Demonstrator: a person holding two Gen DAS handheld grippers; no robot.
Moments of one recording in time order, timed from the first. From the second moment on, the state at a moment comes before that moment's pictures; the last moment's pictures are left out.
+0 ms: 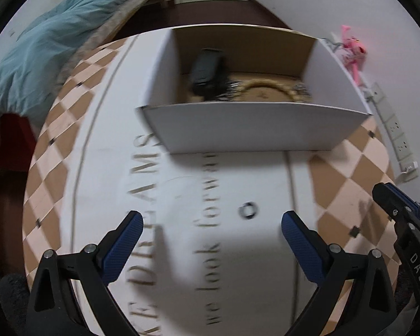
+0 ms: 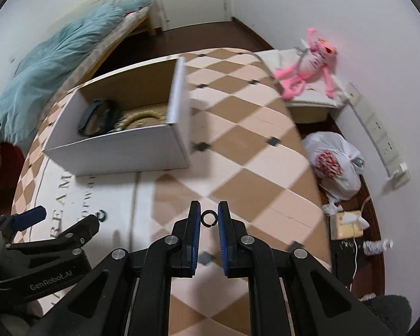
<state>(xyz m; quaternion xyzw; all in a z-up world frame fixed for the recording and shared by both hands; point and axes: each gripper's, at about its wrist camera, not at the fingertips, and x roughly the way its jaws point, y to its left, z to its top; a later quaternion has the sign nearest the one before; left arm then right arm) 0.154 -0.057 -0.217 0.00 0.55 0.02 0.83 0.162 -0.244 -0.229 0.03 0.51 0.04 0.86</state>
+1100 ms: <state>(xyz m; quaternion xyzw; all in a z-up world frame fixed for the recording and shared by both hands) 0.247 -0.023 -0.111 -0.12 0.54 -0.11 0.83 0.276 -0.204 -0.156 0.11 0.53 0.17 0.82</state>
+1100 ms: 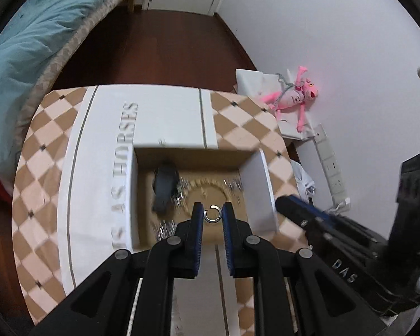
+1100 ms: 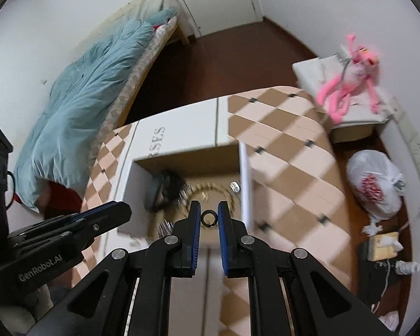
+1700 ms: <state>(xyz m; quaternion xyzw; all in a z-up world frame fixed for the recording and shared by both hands) 0.300 0.000 -0.104 -0.09 0.56 -0.05 0.82 0.333 -0.204 -0.163 0.07 0.58 0.14 0.80</state>
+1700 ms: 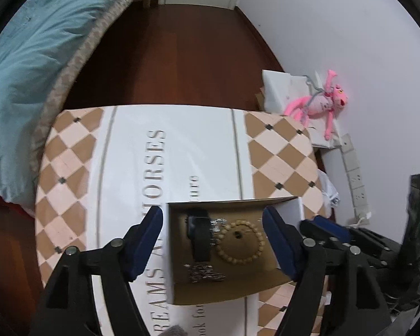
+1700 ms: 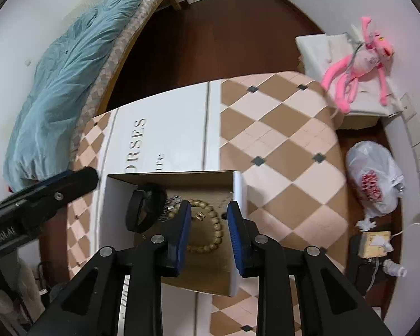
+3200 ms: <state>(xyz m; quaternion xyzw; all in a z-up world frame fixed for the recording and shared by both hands) 0.073 -0.011 0.020 -0.01 0.40 0.03 0.92 0.093 -0.230 0.010 -0.02 0.40 0.03 0.92</state>
